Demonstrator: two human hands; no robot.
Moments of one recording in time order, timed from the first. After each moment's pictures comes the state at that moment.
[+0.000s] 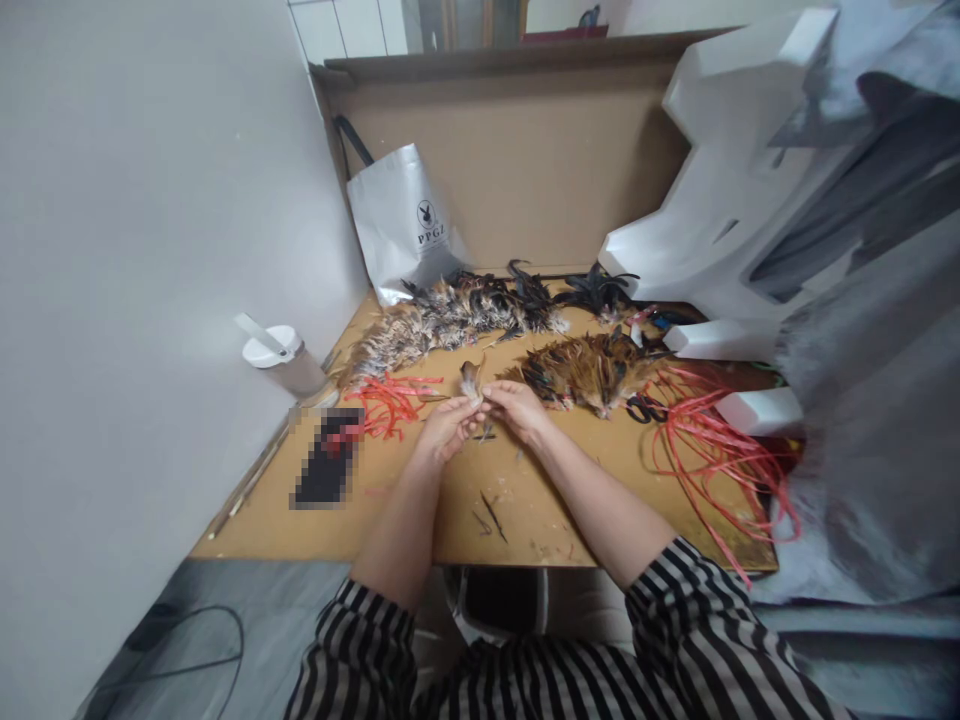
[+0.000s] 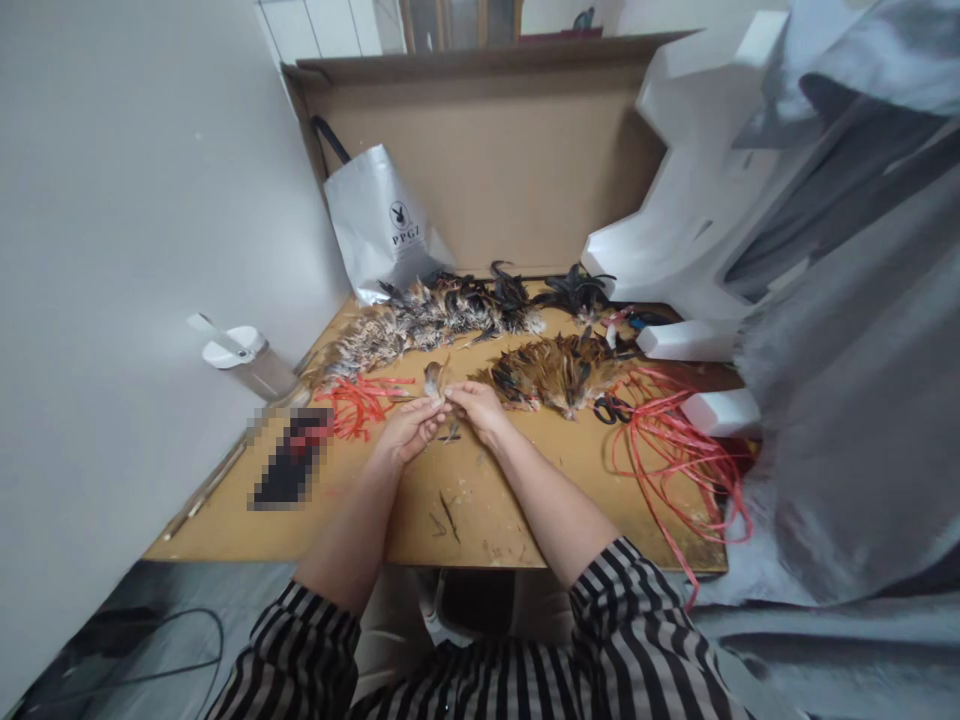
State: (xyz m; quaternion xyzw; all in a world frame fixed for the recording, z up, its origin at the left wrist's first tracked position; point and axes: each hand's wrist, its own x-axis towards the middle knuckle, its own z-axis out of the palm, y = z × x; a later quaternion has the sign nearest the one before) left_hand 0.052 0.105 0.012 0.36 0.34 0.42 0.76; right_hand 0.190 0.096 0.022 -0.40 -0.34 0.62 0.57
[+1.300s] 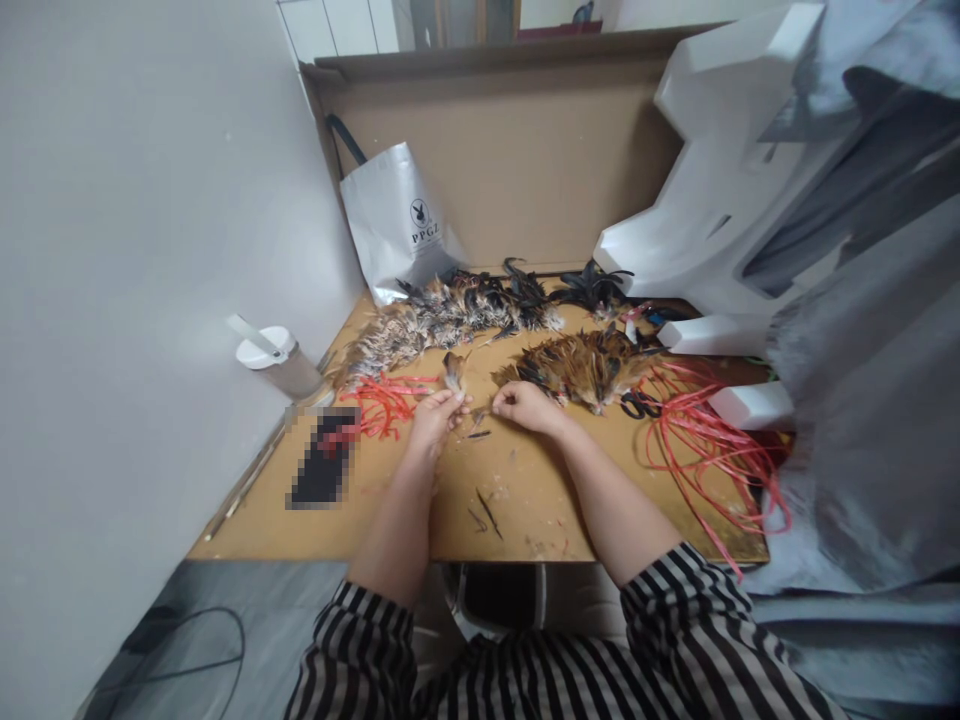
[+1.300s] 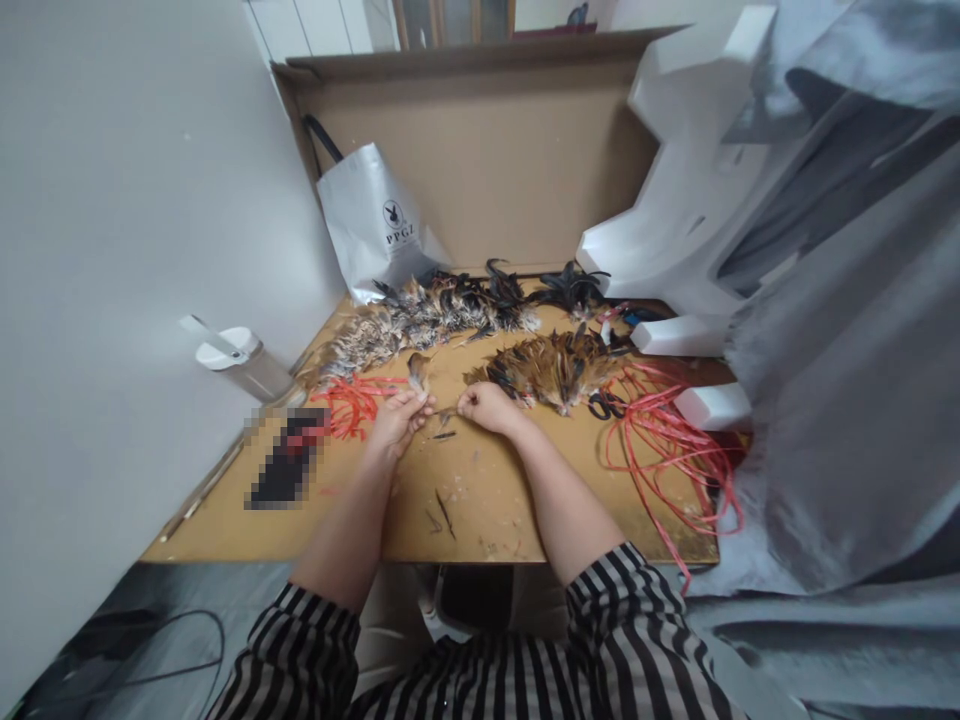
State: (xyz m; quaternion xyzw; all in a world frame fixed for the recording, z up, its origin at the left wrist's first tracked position) left_hand 0.049 0.109 0.010 0.41 0.39 0.49 0.66; right_hand 0.235 0.094 0.025 -0.53 -0.74 0.28 0.29
